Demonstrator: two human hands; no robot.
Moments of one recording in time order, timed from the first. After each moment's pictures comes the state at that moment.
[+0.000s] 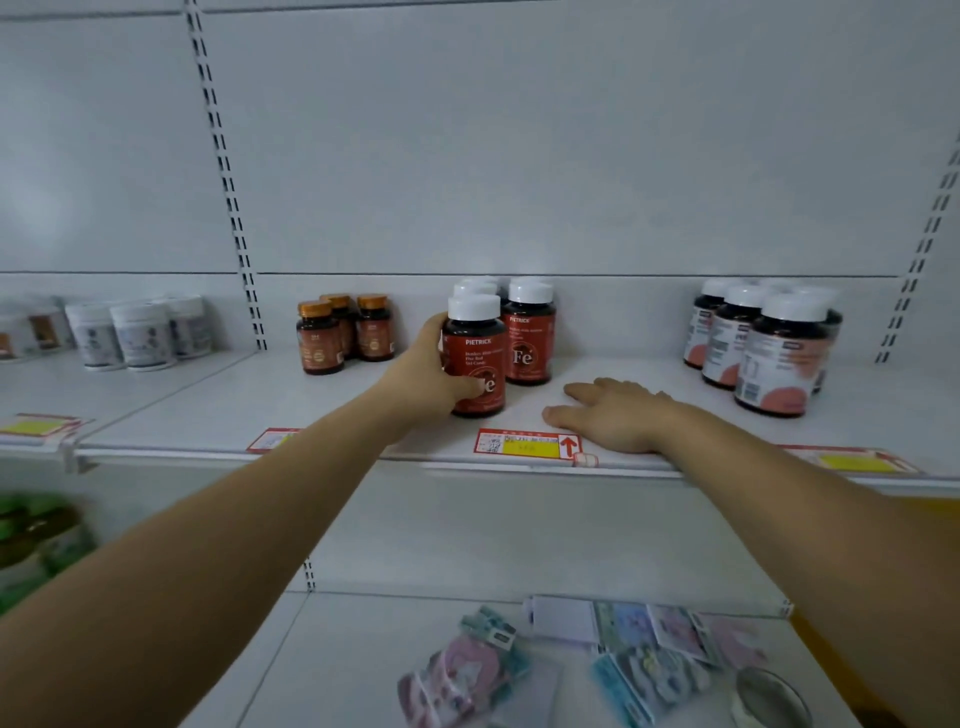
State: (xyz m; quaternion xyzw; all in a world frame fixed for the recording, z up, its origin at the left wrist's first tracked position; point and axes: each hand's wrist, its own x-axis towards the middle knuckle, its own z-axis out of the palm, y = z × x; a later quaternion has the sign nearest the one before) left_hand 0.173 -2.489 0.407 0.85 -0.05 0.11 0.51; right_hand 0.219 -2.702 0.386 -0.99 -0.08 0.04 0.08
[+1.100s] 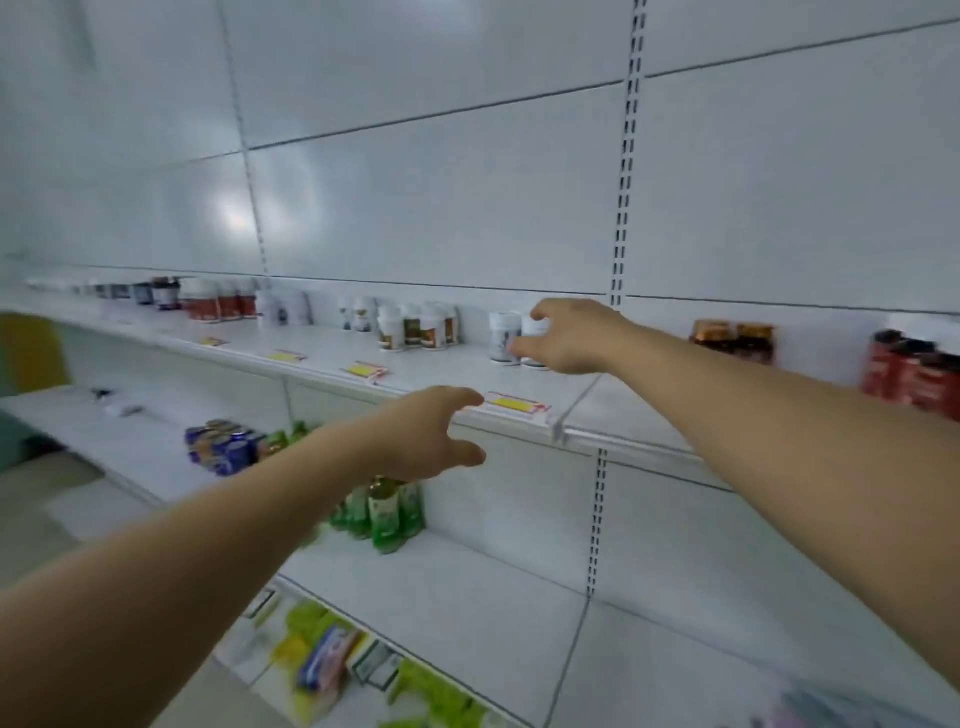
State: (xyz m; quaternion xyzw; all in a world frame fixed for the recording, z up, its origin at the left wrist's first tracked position) left_hand -0.043 -2.134 0.419 0.98 0.10 0.07 0.13; right_hand 0.099 -2.265 0.476 -0.92 -0.36 -0.09 0.15
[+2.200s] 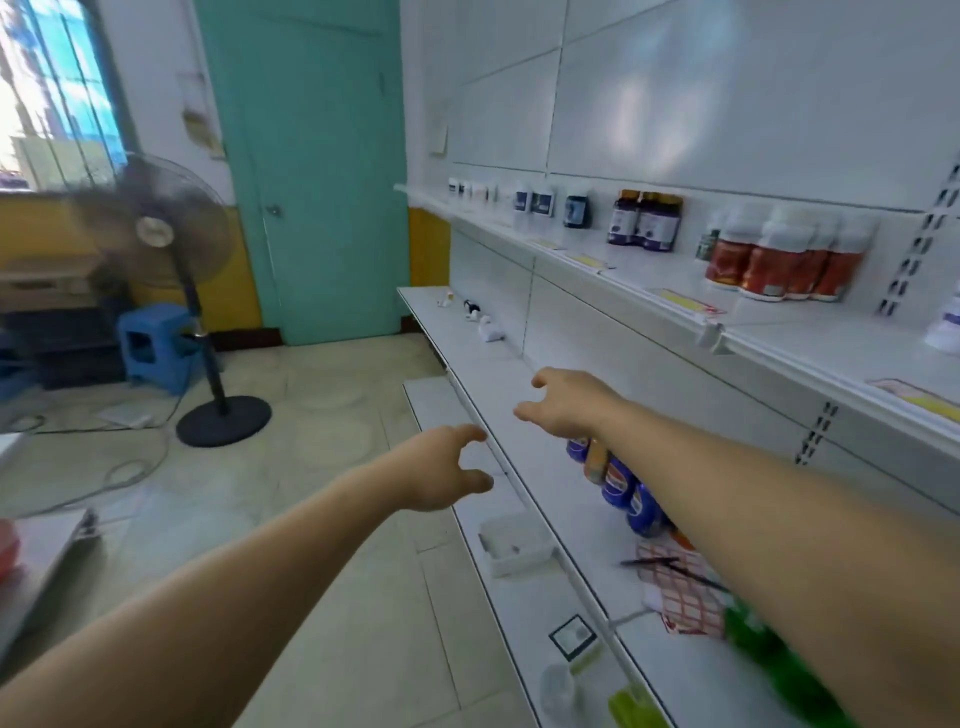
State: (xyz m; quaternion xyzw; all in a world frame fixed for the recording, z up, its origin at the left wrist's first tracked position) left_hand -0.192 -1.329 0.270 0.86 0.46 0.06 0.24; right_hand -0.007 -1.334 0.307 -0.78 -0.61 0.11 0.09
